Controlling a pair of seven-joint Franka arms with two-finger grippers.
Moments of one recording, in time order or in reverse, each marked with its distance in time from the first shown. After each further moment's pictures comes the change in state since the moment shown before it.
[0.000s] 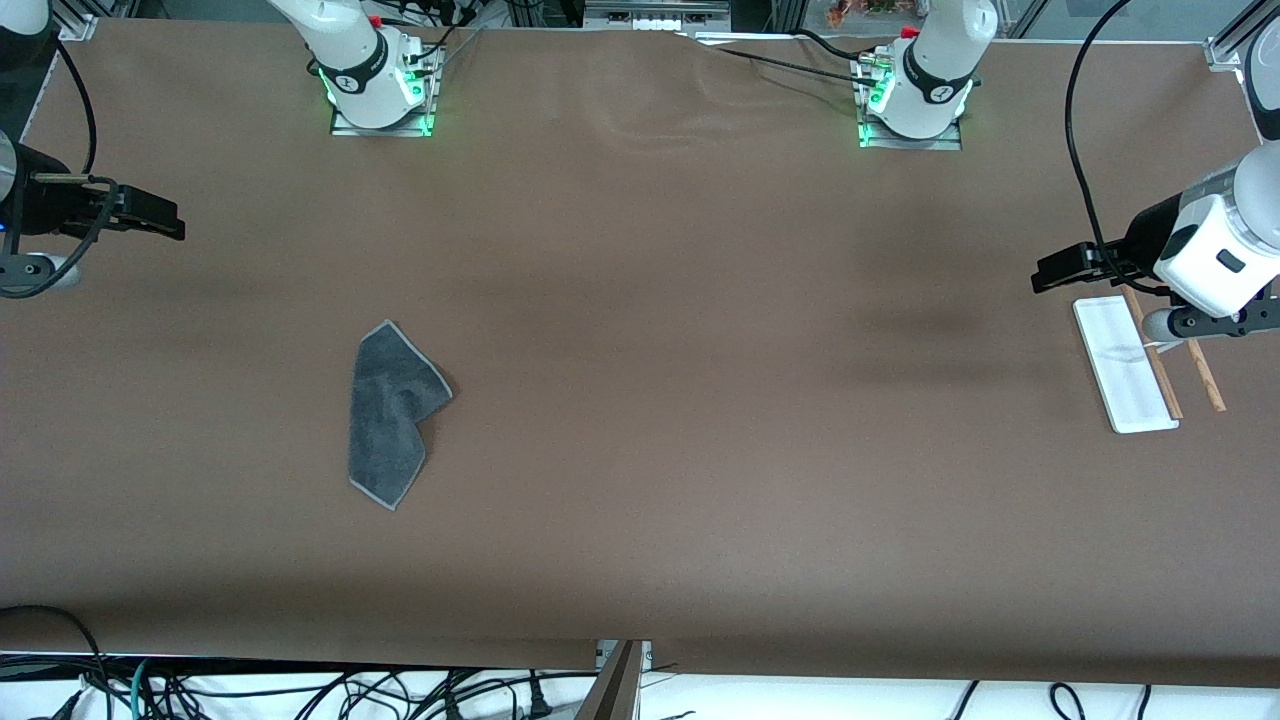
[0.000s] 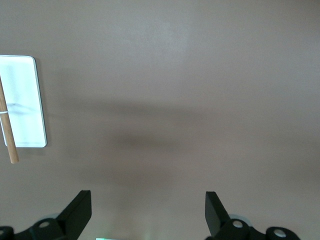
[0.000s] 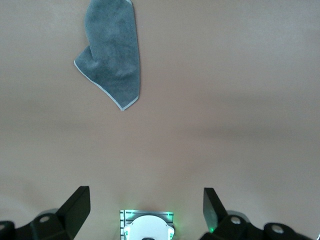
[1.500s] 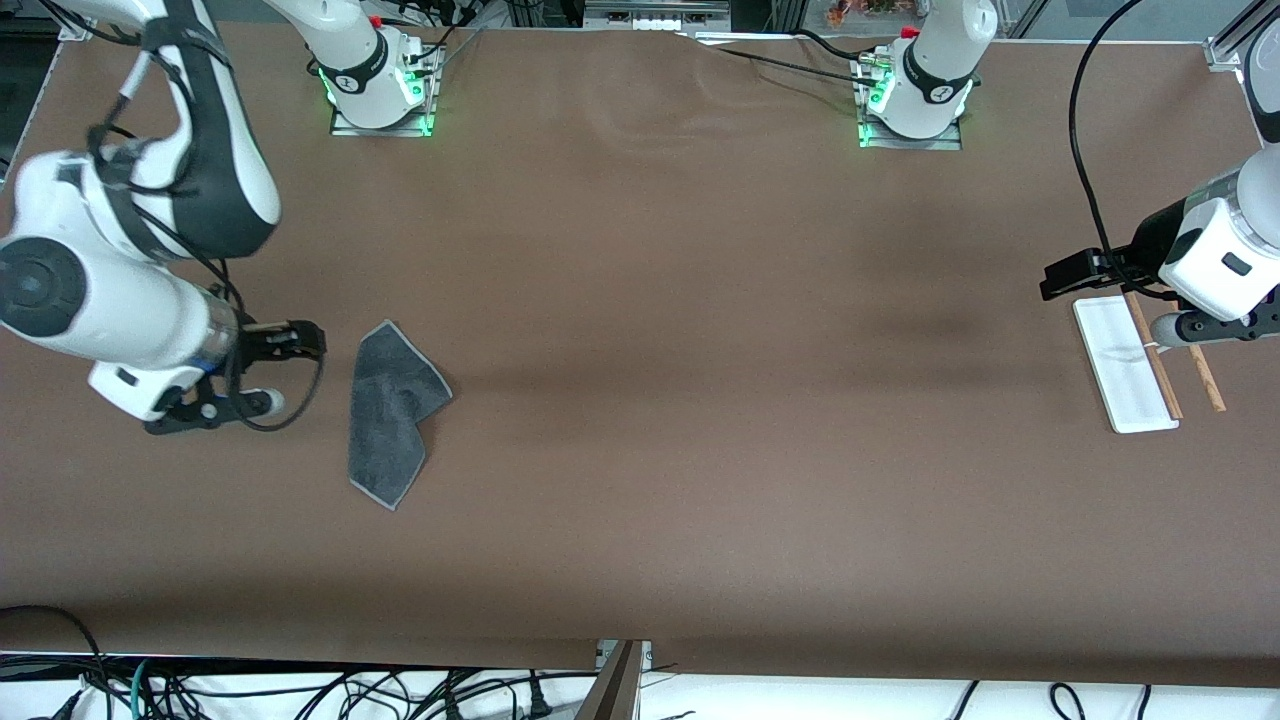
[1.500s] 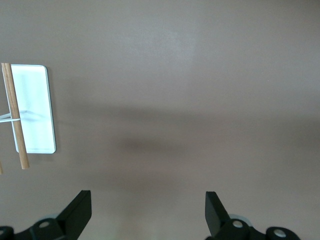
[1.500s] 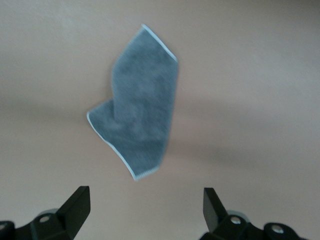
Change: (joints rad) left arm 0.000 0.004 0.000 0.005 0.034 0.023 0.000; right arm 0.182 0.305 0.009 0.000 -0.047 0.377 0.004
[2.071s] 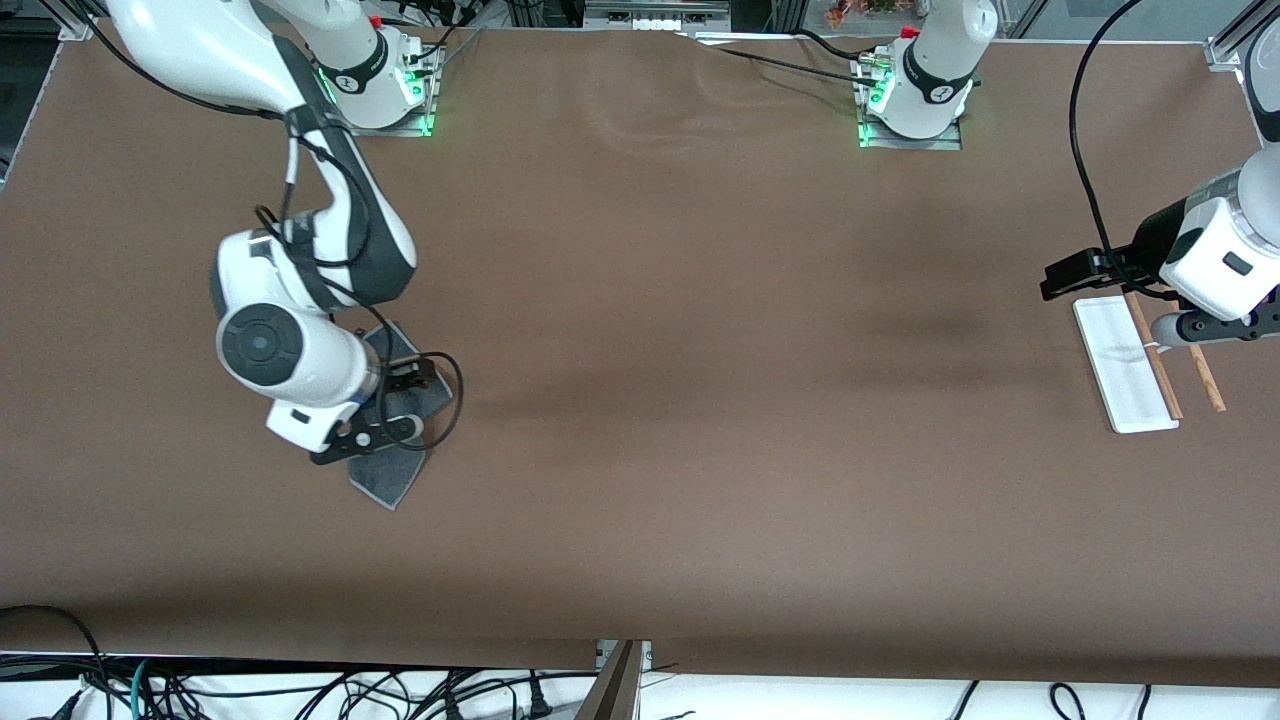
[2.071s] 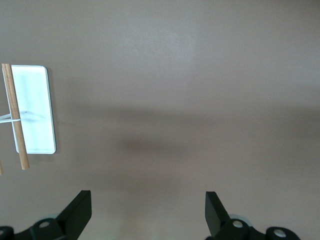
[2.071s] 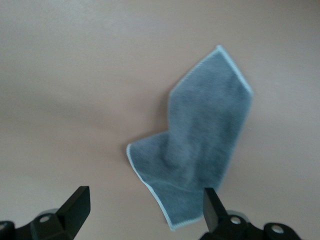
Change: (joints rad) left arm 0.000 0.000 0.000 0.002 0.000 0.000 0.000; right arm 0.127 0.159 0.004 0.000 0.000 0.149 0.035
